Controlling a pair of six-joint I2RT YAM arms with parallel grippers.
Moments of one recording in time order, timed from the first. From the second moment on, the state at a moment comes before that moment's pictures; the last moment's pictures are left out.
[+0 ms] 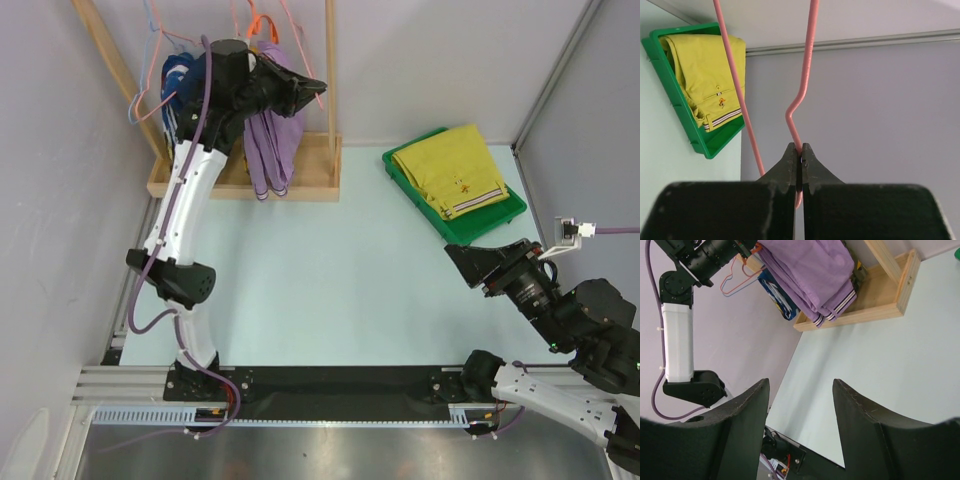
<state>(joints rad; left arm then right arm) -0.38 1.92 2.46 -0.75 0.32 -1.28 0.98 0.44 1.12 -0.65 0.46 0.78</state>
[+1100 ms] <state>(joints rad) -0.36 1.72 2.17 -0.69 0.29 -1.03 0.98 0.54 1.08 -0.61 0.43 0.78</state>
